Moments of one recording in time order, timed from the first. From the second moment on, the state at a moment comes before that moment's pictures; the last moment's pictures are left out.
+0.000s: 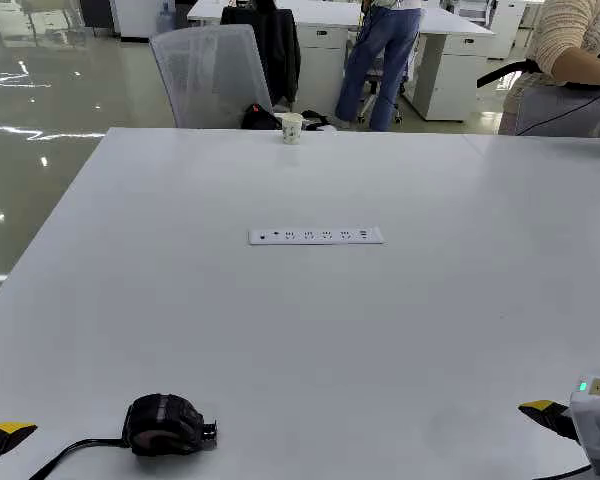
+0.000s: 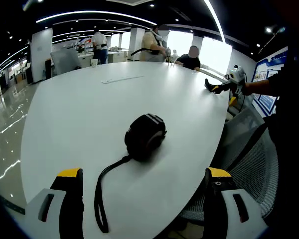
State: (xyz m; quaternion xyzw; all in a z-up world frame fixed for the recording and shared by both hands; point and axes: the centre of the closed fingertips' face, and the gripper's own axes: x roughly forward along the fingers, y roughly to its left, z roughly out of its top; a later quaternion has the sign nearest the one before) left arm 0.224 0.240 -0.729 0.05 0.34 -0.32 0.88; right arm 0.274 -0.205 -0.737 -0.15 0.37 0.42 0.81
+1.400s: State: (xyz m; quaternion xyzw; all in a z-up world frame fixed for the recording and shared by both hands) left arm 0.225 0.238 -0.748 0.12 0.38 -0.37 0.84; right arm 0.283 -0.173 -0.742 -0.20 0.34 0.48 0.78
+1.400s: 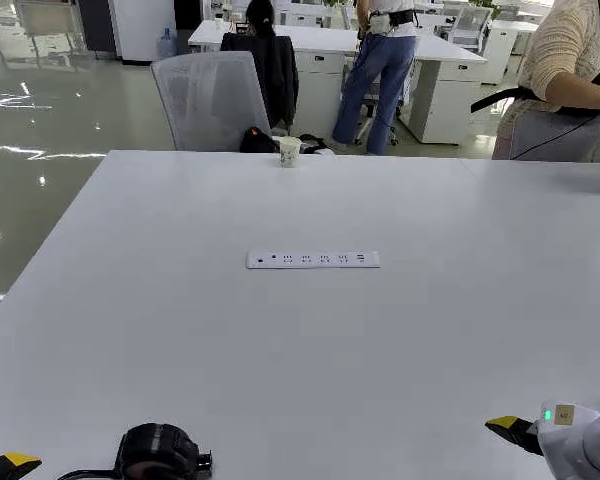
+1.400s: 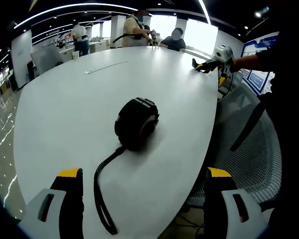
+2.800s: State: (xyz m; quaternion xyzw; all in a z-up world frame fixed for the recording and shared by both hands) left arm 0.285 0.186 -0.737 0.26 0.37 -0.47 0.75; right arm 0.313 -0.112 -0.738 -0.24 0.31 0.54 0.75
